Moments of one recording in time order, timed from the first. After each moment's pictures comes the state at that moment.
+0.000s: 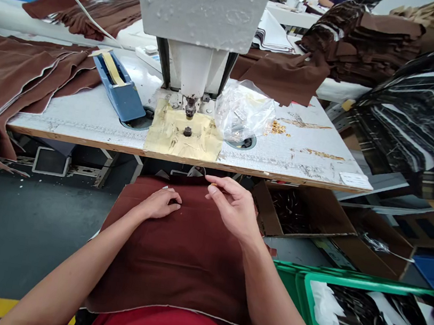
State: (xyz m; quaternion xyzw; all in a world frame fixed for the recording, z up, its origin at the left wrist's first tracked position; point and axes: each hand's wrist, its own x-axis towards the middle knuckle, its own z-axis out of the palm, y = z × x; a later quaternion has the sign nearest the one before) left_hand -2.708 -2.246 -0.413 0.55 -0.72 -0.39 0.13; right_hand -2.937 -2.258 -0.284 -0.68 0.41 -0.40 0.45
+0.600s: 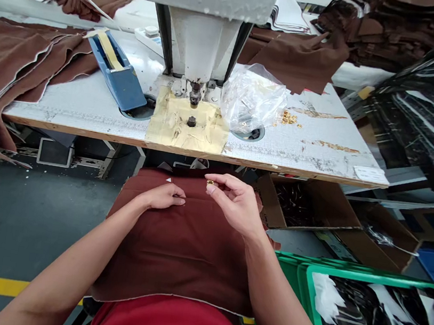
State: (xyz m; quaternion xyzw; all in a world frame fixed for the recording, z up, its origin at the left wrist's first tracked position) left_hand -2.709 -2.251 -0.398 0.48 -0.64 -0.59 0.13; right_hand -2.935 -2.258 -0.292 -0.67 0.41 -0.37 0.49
